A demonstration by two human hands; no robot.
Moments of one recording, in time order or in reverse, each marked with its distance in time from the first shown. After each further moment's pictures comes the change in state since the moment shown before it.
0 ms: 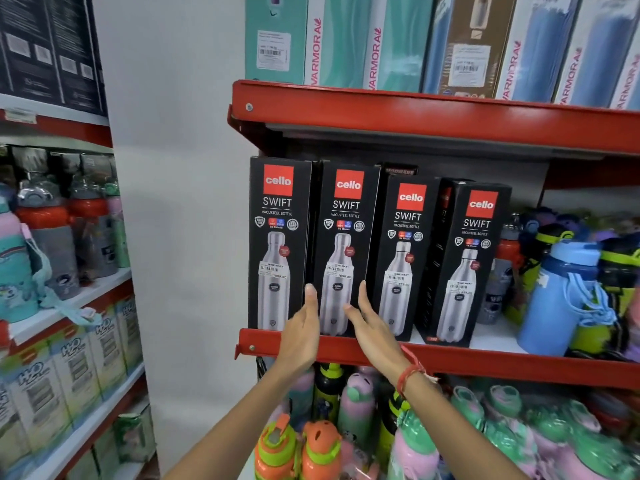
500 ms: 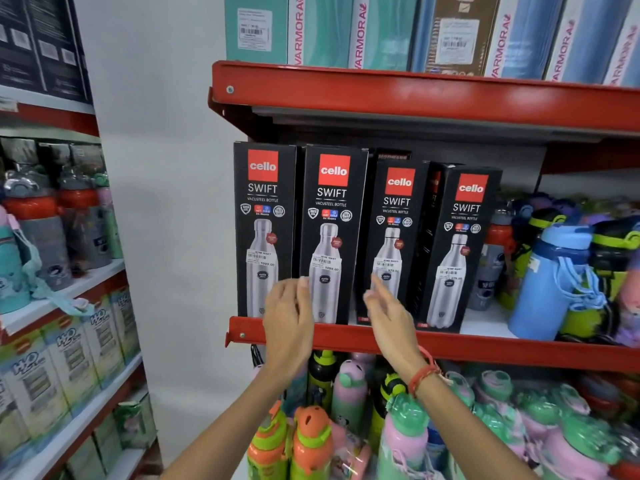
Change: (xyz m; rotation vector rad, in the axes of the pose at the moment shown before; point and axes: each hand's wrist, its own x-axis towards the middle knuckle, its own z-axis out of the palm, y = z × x) left_hand -0.012 0.000 0.013 0.162 0.402 0.353; right_hand -0.014 0.022 -0.025 0.150 0.210 -0.084
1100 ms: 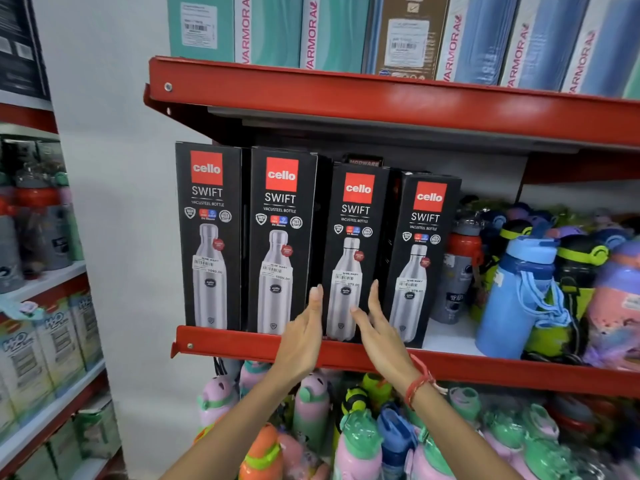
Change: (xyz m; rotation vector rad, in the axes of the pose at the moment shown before) left_hand -0.008 0.026 0.087 -0.153 -0.448 -0.297; right_hand 0.030 0.043 -0.061 -0.186 -0.172 0.080
